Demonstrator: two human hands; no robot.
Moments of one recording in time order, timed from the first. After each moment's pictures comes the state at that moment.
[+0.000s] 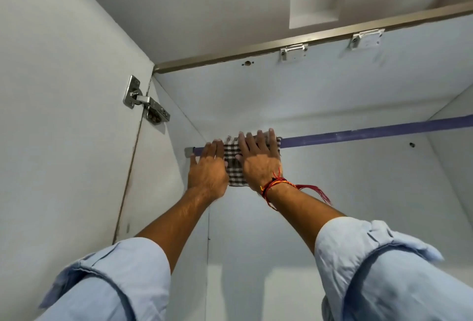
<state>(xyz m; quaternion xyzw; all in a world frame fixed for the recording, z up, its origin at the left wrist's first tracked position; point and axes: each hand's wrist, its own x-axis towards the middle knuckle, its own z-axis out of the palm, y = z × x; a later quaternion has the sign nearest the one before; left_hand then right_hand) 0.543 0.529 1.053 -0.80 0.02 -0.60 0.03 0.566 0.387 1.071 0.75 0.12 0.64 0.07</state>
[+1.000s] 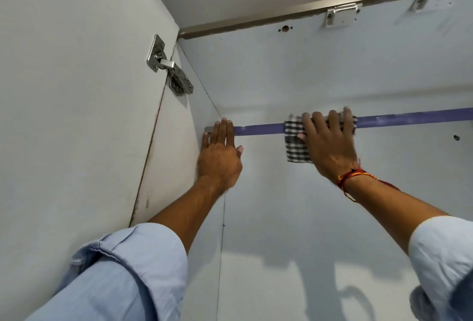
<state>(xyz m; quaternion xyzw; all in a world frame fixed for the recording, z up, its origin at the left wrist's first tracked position) 0.580 0.562 1.043 -0.76 0.02 -0.65 0.02 0.587 0.309 1.070 0.63 0.02 0.76 0.14</state>
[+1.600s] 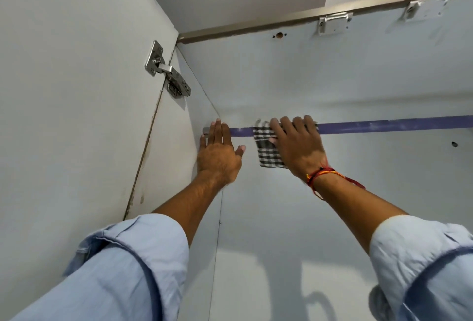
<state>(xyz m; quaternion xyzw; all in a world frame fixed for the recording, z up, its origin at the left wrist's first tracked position) 0.566 0.545 1.048 -0.80 -0.01 -0.60 -0.06 0.578 0.346 1.075 0.63 0.14 0.75 0.15</state>
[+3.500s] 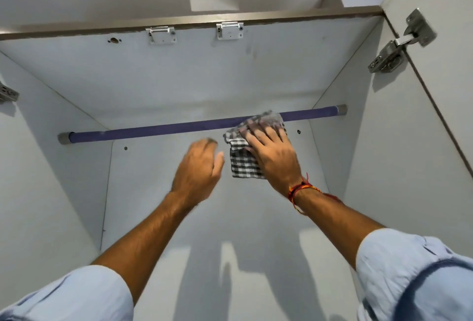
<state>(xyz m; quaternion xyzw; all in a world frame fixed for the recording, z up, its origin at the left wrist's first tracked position) 0.521 0.300 1.007 -0.72 0.29 -0.62 -0.14 0.539 0.093 1.012 0.66 0.14 0.74 0.06</state>
